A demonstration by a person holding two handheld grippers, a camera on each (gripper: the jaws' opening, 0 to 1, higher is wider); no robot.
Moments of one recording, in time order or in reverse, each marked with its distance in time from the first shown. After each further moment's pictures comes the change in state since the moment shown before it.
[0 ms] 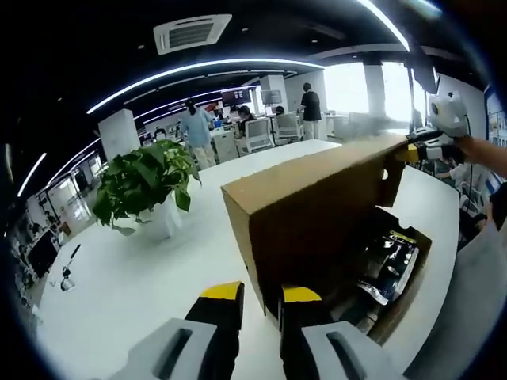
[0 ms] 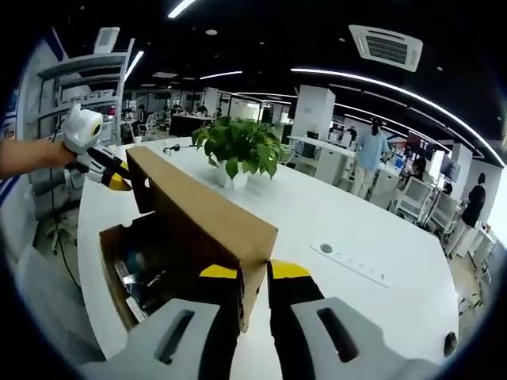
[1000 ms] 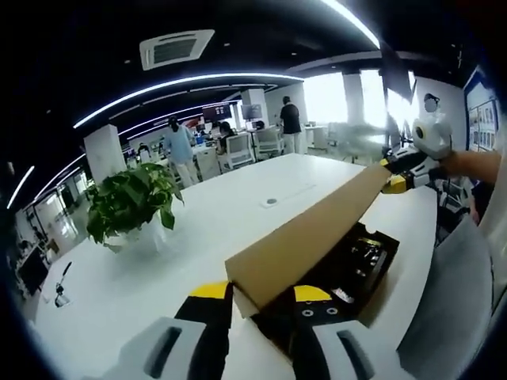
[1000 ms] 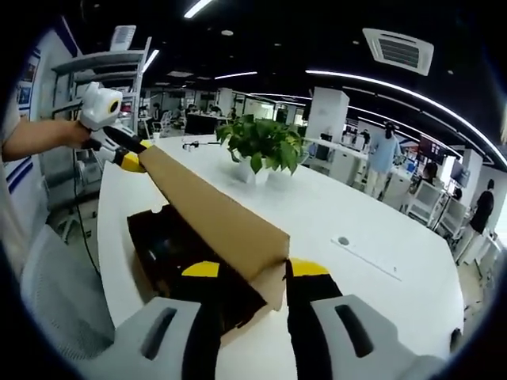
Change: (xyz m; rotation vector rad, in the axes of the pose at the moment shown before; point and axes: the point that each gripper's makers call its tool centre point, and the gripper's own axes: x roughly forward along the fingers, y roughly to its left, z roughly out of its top) left arm -0.043 -0.032 0.019 0.057 -0.091 -0.094; right arm -0.029 0.044 -0.023 -0.029 -0.005 0.067
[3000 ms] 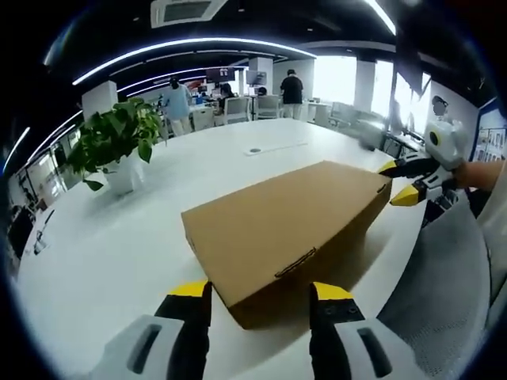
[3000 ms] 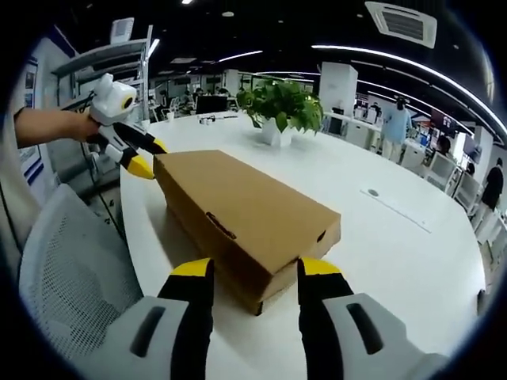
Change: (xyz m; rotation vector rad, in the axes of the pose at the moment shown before) left arm -0.002 -0.064 -0.095 -0.141 0.182 -0.055; right arm -0.017 0.074 -0.088 0.062 0.118 0.091
